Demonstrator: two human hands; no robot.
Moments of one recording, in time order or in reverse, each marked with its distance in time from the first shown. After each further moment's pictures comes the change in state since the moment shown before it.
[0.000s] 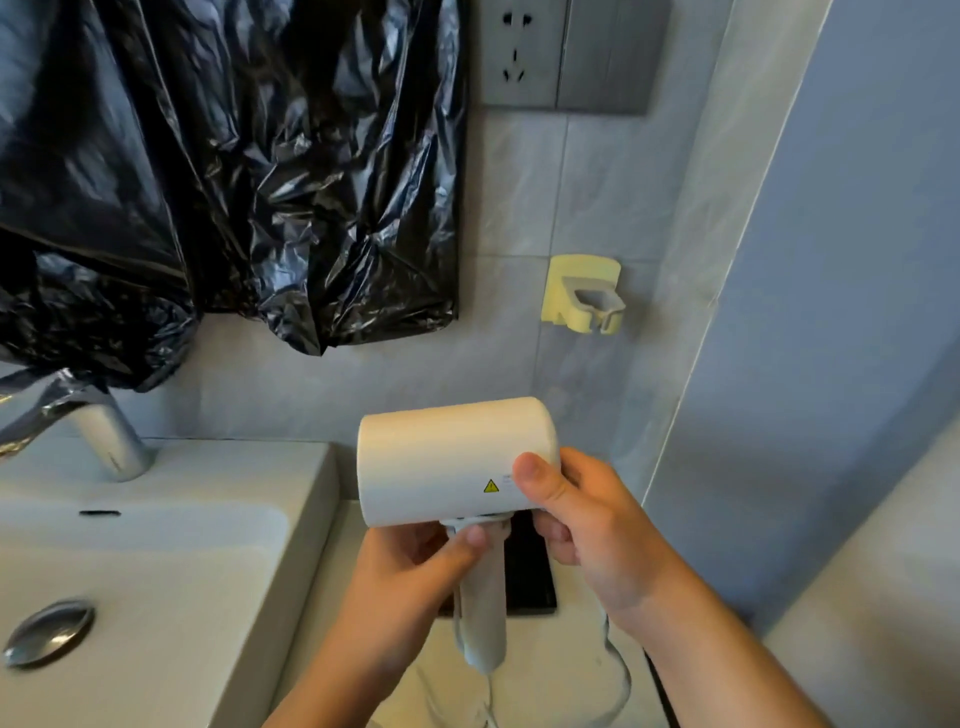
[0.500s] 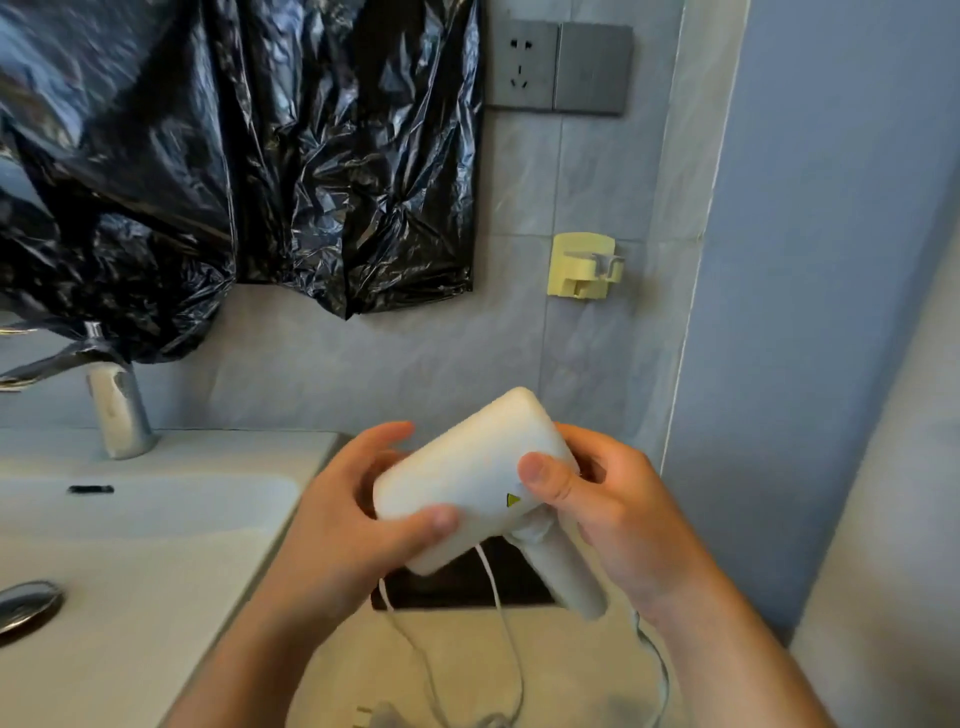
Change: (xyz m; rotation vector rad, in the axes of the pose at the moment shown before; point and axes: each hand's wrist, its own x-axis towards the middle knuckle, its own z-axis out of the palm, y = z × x) left_hand -0.037 -0.049 -0.067 0.227 -0.001 0.261; right_hand -0.047 0.097 0.023 -0.205 0.069 -0.354
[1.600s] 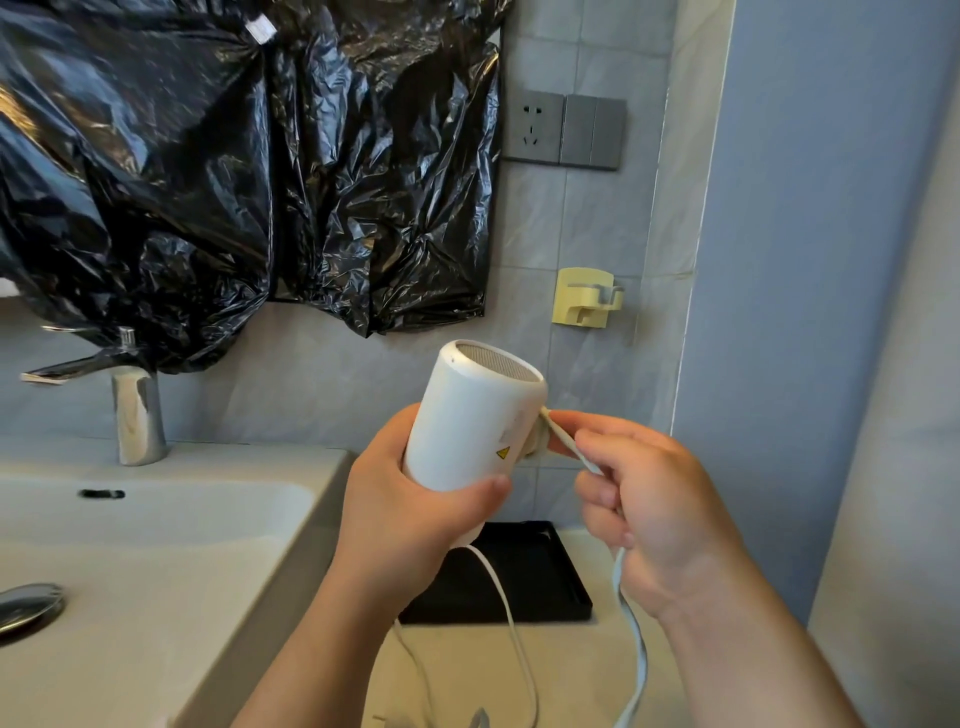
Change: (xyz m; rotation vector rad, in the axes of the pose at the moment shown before) left_hand -0.006 -0.002 0.015 0.017 0.139 0.259; right_hand -0.011 -0.013 0.025 0.298 0.359 0.121
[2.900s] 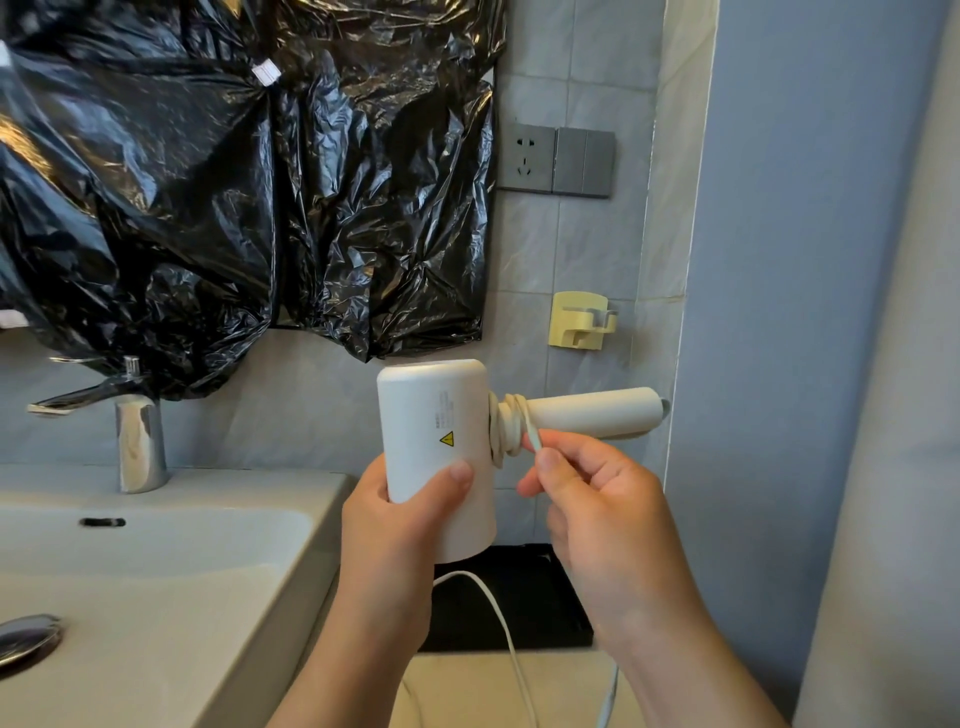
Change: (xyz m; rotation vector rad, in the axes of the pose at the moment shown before) left_hand 0.002 -0.002 0.012 -0.422 0.111 -0.188; right_hand -0.007 0.015 0.016 -0.200 -0.016 -0.269
